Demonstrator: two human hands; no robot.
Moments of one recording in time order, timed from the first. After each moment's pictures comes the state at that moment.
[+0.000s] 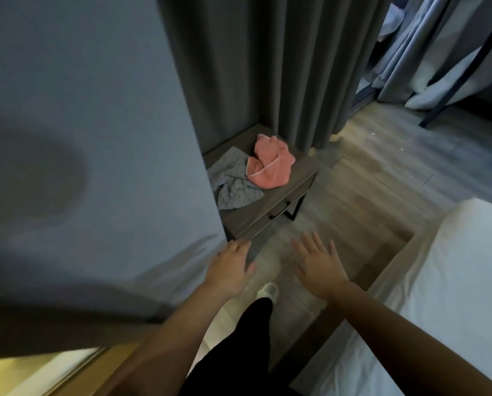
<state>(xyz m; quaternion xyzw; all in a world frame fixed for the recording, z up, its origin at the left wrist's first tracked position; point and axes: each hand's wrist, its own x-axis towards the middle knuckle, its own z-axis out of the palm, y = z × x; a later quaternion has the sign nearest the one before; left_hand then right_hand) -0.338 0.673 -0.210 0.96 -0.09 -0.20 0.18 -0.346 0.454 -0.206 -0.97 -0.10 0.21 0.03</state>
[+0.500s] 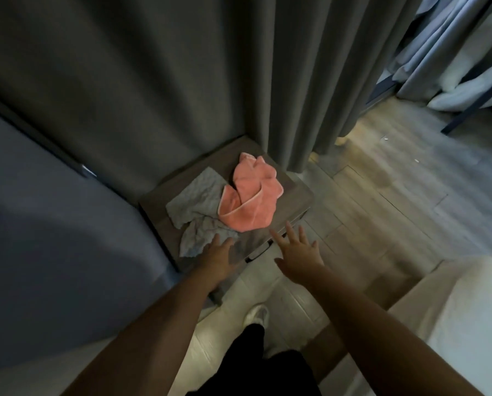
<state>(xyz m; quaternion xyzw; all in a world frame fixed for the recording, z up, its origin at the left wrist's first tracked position) -0.069 0.599 -0.299 0.92 0.03 -0.35 0.15 -0.064 0.388 -0.270 -0.94 -0.10 0.31 0.04</state>
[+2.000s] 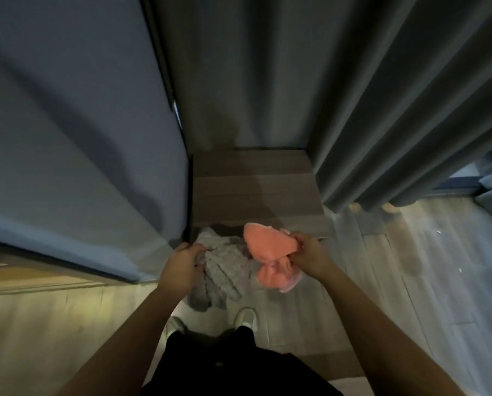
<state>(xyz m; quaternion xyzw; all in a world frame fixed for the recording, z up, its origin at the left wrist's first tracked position) -0.234 0.572 -0.260 0.89 0.29 -0.07 0.33 -0.049 0.343 -0.208 -0.89 -0.23 0.29 0.27</state>
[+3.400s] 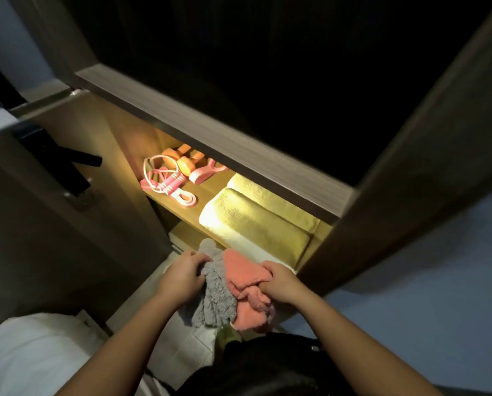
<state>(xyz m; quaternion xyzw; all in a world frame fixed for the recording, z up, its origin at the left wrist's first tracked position) -0.706 0.984 -0.203 0.77 0.56 0.04 0.30 -0.478 0.923 -0.217 -0.71 -0.52 0.45 0.13</state>
